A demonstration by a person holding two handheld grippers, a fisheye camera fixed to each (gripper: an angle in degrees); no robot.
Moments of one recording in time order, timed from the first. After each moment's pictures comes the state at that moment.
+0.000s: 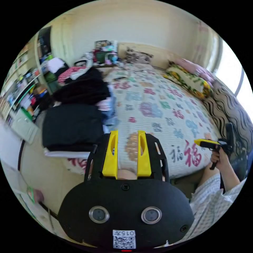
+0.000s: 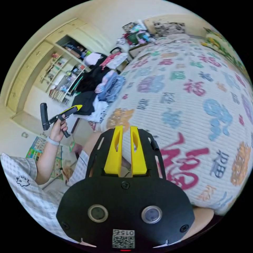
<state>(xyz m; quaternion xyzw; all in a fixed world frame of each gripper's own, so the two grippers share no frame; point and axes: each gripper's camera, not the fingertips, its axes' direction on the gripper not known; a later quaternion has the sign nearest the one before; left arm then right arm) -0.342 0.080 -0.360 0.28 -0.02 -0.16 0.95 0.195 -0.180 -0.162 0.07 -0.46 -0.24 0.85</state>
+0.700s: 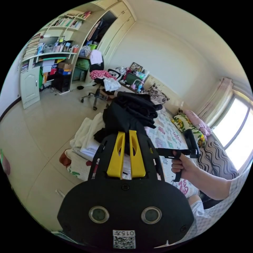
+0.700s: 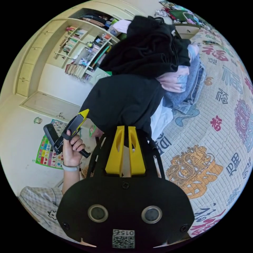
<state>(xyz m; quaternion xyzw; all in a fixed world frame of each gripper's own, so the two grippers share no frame) -0.638 0.246 -0.523 0.43 0.11 -0.25 0.86 -0.086 -0.198 -0.173 -0.02 -0.53 -0.34 0.78</state>
